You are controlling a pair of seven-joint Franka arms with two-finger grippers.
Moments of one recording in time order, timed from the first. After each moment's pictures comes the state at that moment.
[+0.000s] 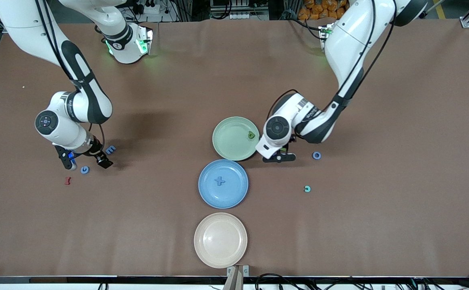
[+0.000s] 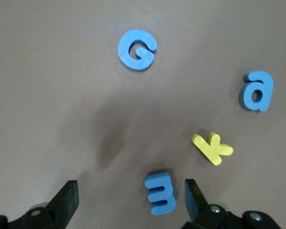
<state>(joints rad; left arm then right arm) -0.38 0.71 -0.29 -1.72 0.20 2.14 -0.78 0.09 0.40 -0.12 -2.24 0.08 2.62 0.88</state>
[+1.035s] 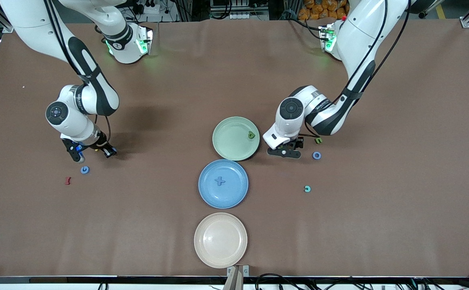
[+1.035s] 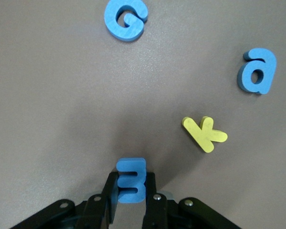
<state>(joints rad) -0.30 0.60 -0.32 -1.97 0.40 2.48 -0.71 0.11 0.37 -0.11 -2.35 0.08 2.74 0.84</state>
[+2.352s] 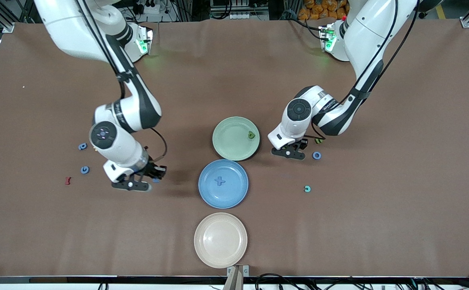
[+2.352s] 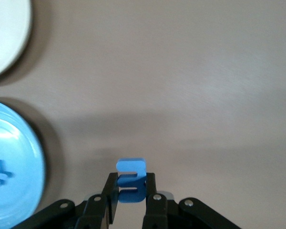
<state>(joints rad) -0.23 0.59 -0.36 -1.99 0.40 2.48 -0.64 0.37 0.55 -0.03 -1.72 0.08 2.38 0.39</state>
